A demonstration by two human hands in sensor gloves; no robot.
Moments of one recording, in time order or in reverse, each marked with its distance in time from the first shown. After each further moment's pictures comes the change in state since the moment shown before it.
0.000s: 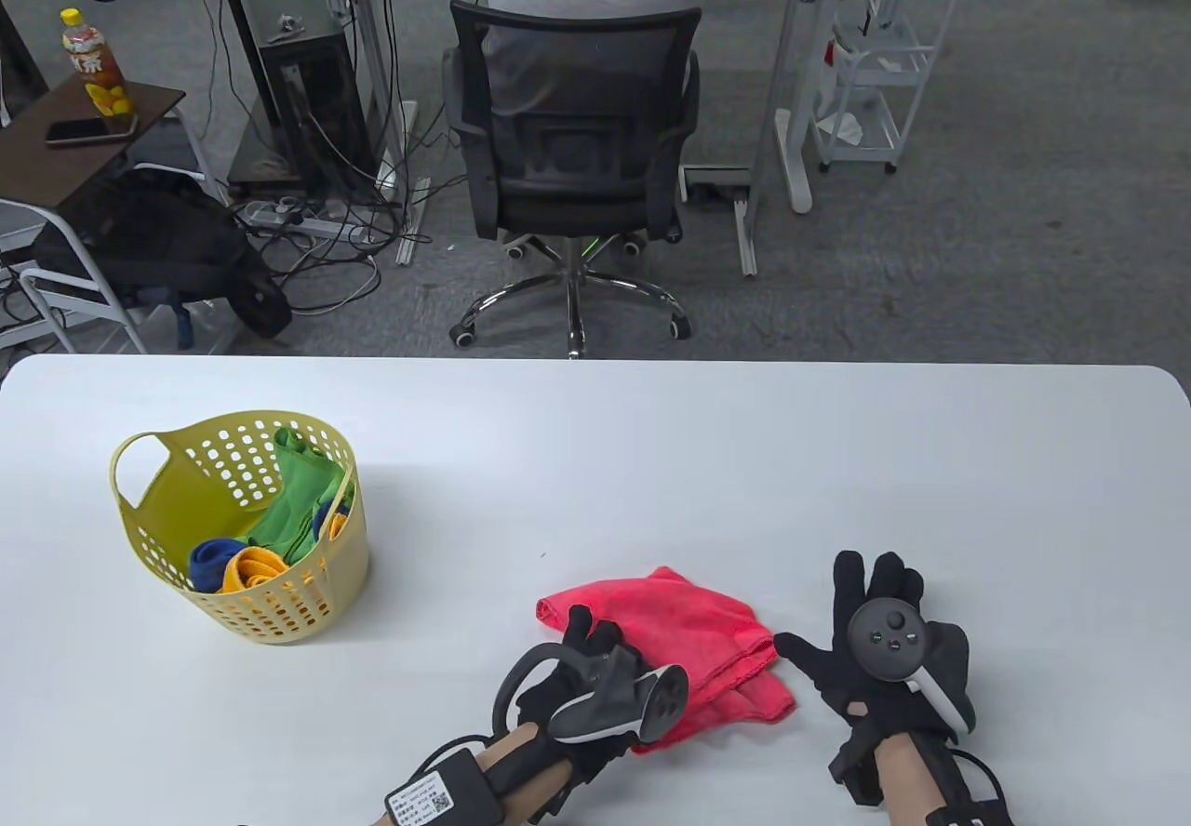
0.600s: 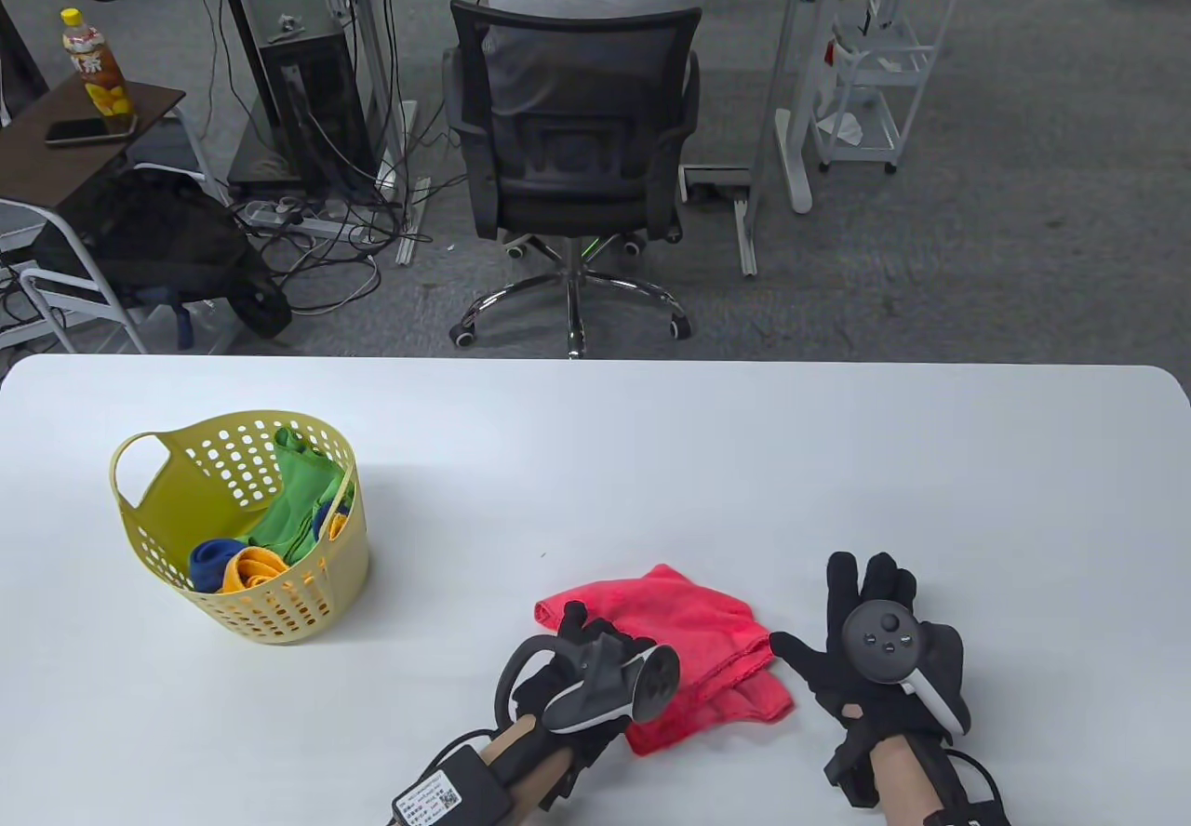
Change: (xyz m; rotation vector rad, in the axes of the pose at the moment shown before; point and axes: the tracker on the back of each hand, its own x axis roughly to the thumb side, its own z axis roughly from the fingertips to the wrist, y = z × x) left_hand -0.024 0.021 0.002 0.196 0.087 0.122; right_hand 0.007 0.003 0.000 0.008 -0.026 -0.016
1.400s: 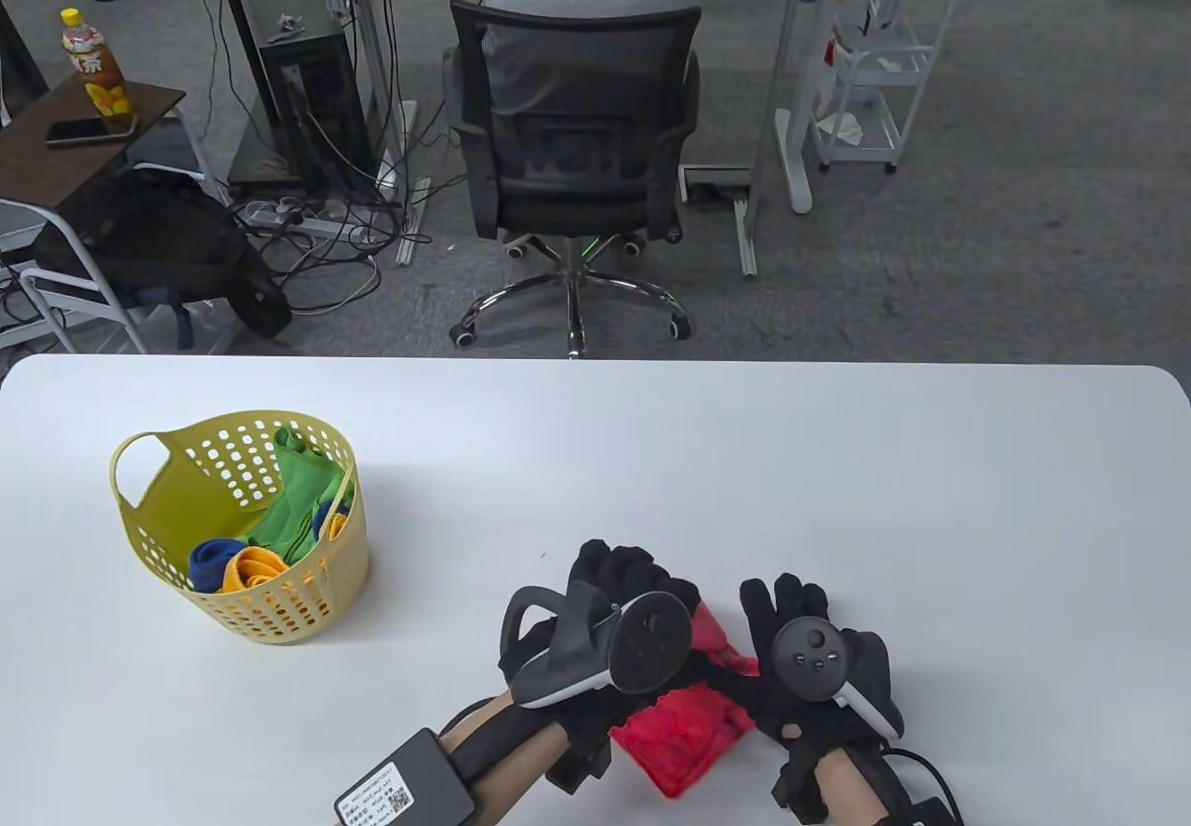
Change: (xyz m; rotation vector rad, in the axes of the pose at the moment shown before) left_hand 0.016 0.141 0.048 0.204 -0.106 0.082; right_hand 0.045 0.041 0.002 0.092 -0.135 0.009
